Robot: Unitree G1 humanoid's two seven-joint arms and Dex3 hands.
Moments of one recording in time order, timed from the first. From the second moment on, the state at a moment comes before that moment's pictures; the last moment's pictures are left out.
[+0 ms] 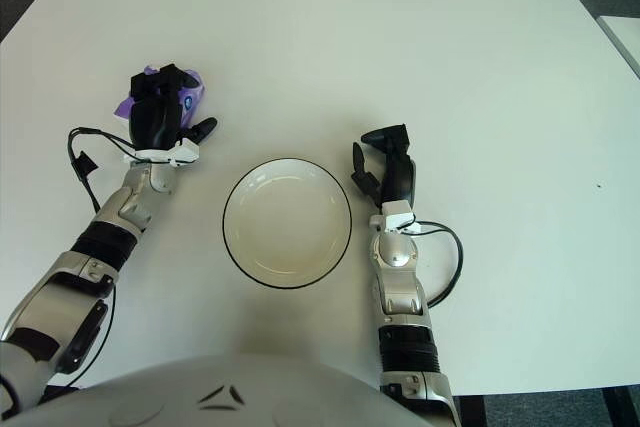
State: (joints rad) left arm -0.45 0.28 -0.27 0.54 0.65 -0.09 0.63; right arm 0.03 0.05 -0.04 0.06 -0.17 -0.27 -0.22
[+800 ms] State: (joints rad) left arm -0.46 0.27 -0.26 0.56 0.64 -0.11 0.66; right arm 0.04 0.05 -0.04 0.05 -0.17 -0.27 -0.22
